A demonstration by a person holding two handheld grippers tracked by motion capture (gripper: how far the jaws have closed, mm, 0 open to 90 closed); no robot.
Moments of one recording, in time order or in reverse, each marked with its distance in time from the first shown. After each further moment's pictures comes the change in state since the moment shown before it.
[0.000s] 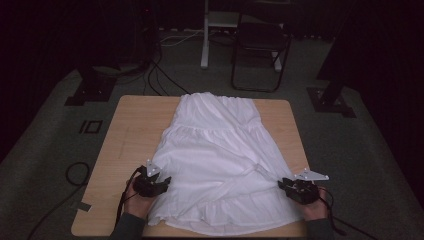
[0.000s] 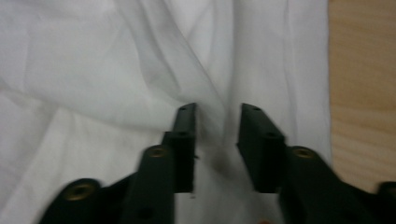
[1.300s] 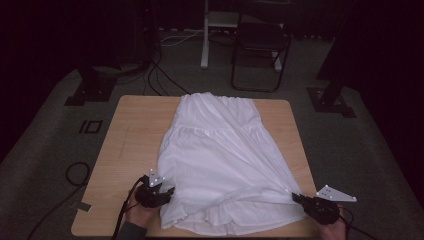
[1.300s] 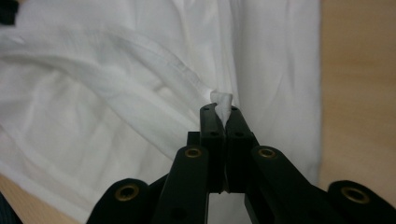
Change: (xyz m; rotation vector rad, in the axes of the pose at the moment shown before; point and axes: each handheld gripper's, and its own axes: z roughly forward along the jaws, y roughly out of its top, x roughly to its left) left arm -0.020 -0.018 -0.001 0.031 -0.046 0.004; right arm 0.001 -0.040 -0.059 -0.106 0.090 0.048
